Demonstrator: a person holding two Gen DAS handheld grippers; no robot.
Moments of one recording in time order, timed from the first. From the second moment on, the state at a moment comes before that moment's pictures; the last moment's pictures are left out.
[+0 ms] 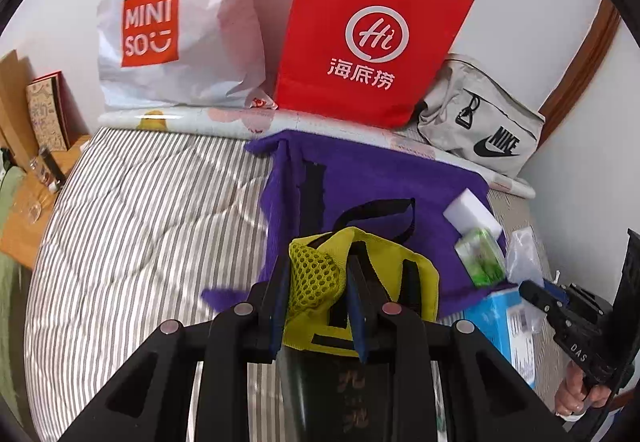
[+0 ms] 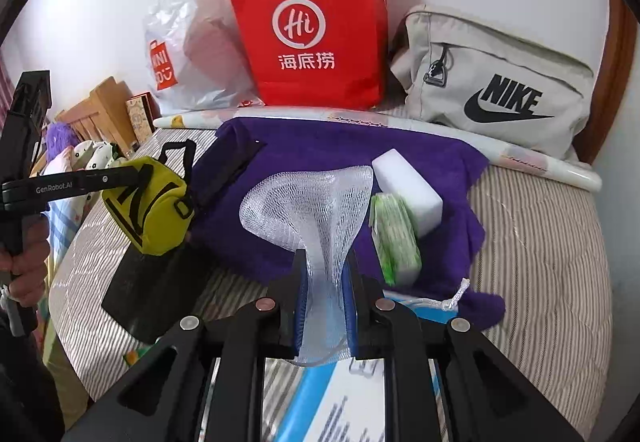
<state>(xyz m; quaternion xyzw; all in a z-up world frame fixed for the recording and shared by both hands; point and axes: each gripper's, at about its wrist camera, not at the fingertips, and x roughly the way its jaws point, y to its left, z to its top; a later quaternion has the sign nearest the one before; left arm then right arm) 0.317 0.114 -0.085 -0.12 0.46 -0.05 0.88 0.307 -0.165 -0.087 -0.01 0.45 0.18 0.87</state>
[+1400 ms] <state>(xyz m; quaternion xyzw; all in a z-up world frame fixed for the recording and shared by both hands) 0.435 0.089 -0.159 -0.11 0.53 -0.04 0.84 0.395 -0.126 -0.155 -0.04 0.55 0.19 0.82</state>
